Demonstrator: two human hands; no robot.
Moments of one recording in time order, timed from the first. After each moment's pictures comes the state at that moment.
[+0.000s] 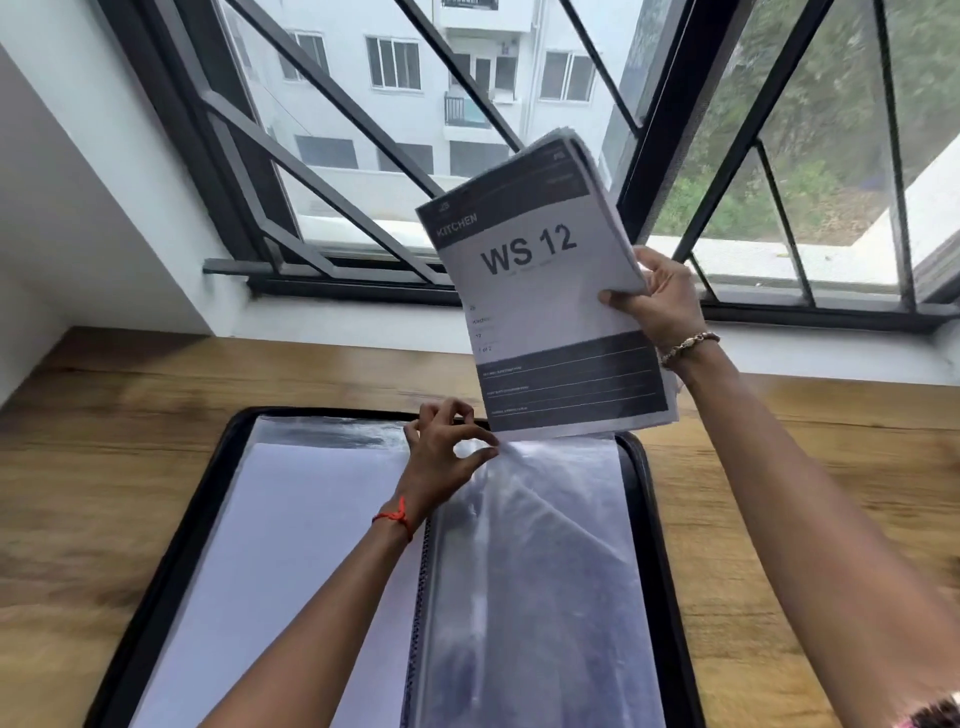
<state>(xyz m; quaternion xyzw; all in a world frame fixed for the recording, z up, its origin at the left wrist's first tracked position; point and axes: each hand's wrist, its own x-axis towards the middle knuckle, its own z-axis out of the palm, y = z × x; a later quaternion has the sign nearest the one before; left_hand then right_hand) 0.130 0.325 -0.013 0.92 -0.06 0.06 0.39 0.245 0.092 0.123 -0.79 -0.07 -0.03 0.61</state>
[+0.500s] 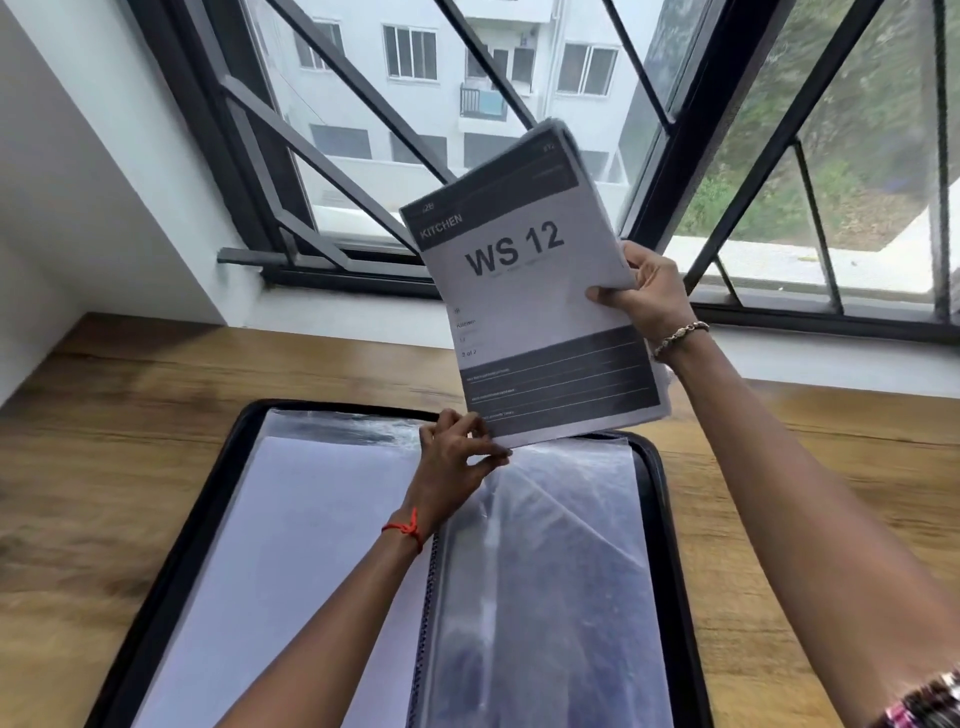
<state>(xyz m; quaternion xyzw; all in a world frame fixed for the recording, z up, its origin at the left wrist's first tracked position) 0.129 0.325 -0.029 0.92 -0.10 0.13 0.36 0.260 0.118 0.118 -0.78 -0.10 0.01 0.62</state>
